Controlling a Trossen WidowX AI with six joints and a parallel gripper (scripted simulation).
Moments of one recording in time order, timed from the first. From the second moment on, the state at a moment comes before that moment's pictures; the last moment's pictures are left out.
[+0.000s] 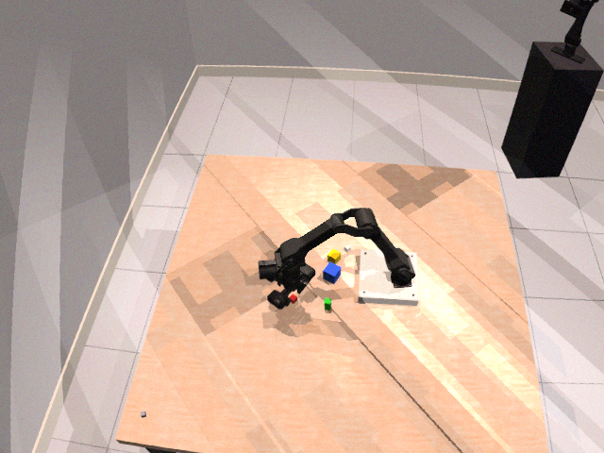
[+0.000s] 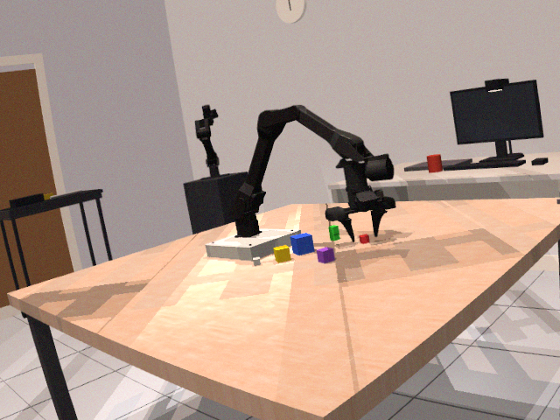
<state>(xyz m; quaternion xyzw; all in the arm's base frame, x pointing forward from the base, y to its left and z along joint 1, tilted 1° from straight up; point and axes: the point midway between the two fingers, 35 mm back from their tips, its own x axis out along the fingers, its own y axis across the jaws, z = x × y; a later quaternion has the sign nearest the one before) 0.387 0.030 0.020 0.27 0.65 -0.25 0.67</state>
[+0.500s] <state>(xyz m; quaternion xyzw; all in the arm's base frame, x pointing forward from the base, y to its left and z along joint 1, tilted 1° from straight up) 0.387 0.030 0.020 0.27 0.65 -0.25 0.67</state>
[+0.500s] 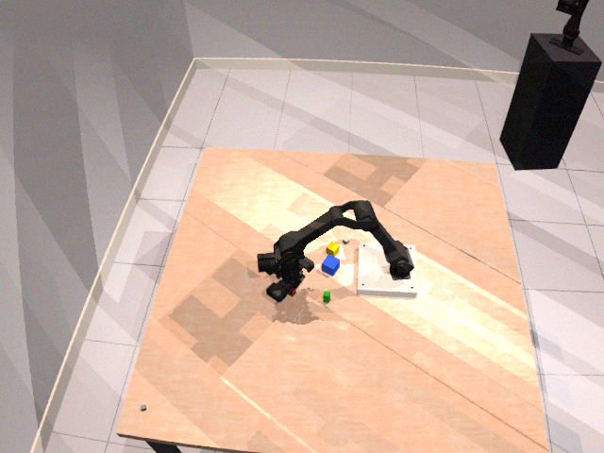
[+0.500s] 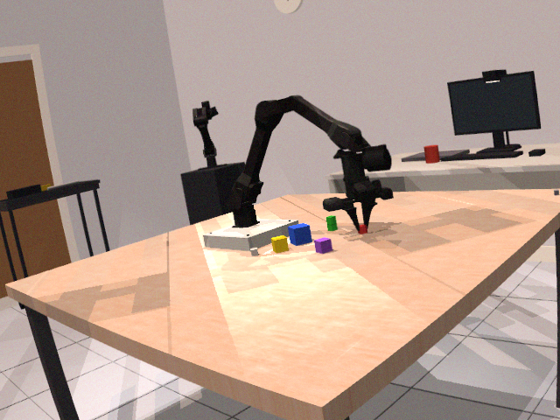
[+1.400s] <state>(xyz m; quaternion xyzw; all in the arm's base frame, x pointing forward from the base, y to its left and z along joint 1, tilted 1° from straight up) 0.382 0.029 0.132 0.27 0.65 -0.25 0.67</state>
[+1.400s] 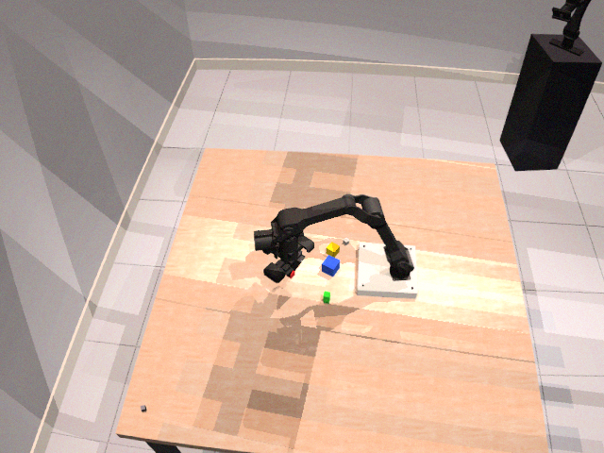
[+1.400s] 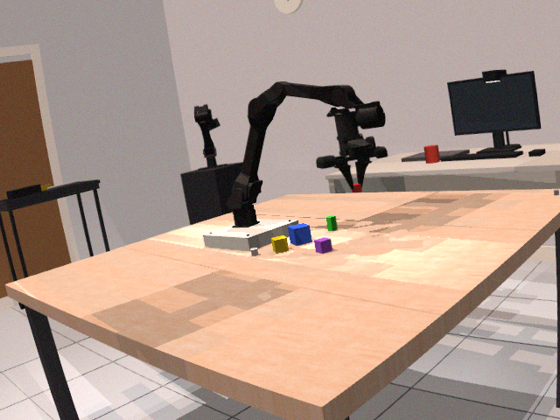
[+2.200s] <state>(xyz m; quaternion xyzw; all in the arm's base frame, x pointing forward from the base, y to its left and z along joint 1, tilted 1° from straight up) 0.323 0.056 0.141 0.27 0.65 -0.24 0.67</state>
